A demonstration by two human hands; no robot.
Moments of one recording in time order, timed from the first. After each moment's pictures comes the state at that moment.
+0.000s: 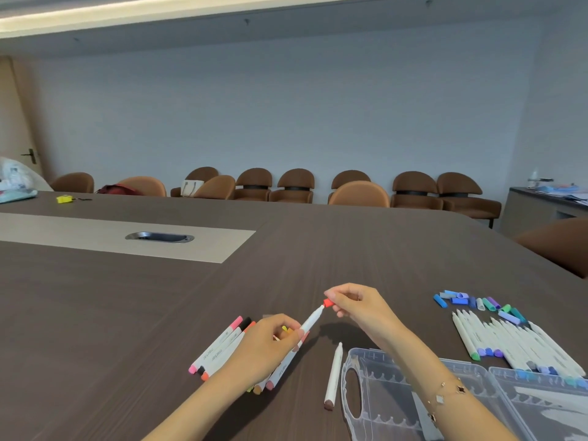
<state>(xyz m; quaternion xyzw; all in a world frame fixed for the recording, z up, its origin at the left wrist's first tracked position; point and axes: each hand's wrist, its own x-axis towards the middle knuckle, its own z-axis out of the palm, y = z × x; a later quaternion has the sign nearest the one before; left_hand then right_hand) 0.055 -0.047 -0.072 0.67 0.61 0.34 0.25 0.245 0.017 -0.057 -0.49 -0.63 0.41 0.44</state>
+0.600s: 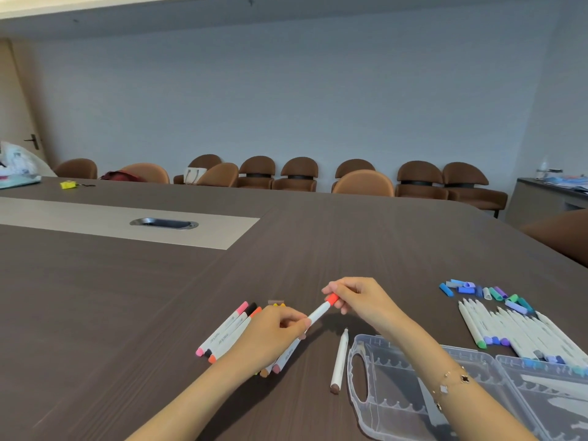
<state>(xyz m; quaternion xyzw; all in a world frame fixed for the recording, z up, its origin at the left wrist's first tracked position) 0.052 -0.051 -0.070 0.68 0.59 0.32 0.30 0.238 0.015 -0.060 -0.49 -0.69 0.37 0.38</state>
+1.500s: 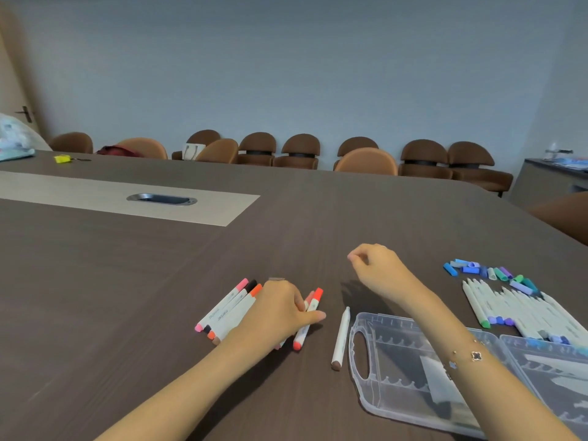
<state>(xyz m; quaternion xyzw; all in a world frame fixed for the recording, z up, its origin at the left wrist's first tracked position) 0.065 -0.041 -0.071 0.70 0.67 0.20 0.14 0.251 0.023 -0.044 -0.58 -0.75 0.14 0.28</state>
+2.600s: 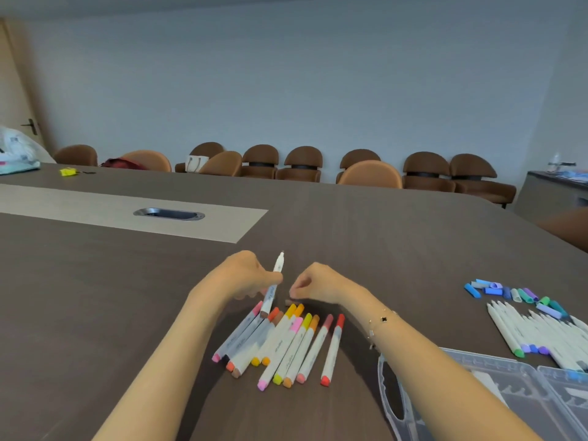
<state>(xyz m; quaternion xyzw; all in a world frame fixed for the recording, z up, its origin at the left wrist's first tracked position) -0.020 0.006 -0.006 0.63 0.72 0.18 0.21 0.143 0.088 -0.065 -0.47 -0.82 0.27 0.15</state>
